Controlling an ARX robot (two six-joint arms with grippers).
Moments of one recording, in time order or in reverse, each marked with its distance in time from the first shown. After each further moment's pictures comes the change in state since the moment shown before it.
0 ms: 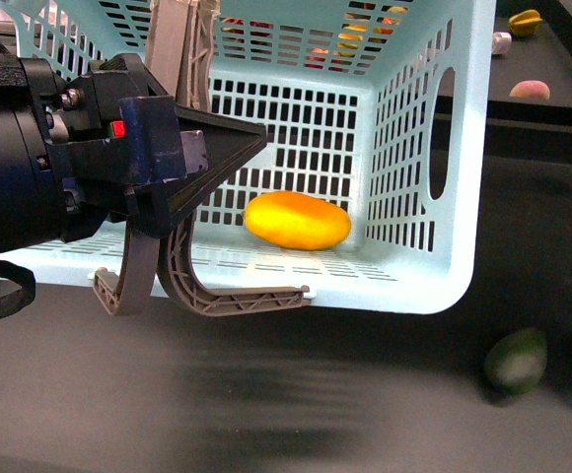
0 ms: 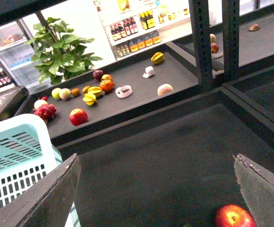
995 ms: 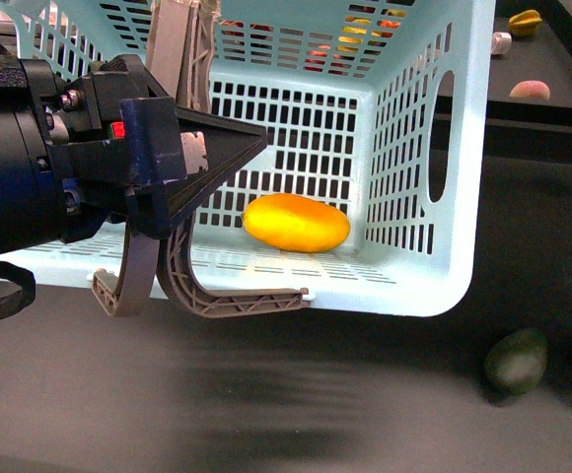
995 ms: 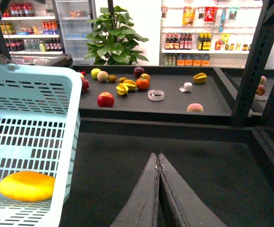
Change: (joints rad) left arm 0.000 0.000 0.000 0.000 0.000 0.000; right arm -0.339 -0.289 -0.177 0.001 -0.622 -0.354
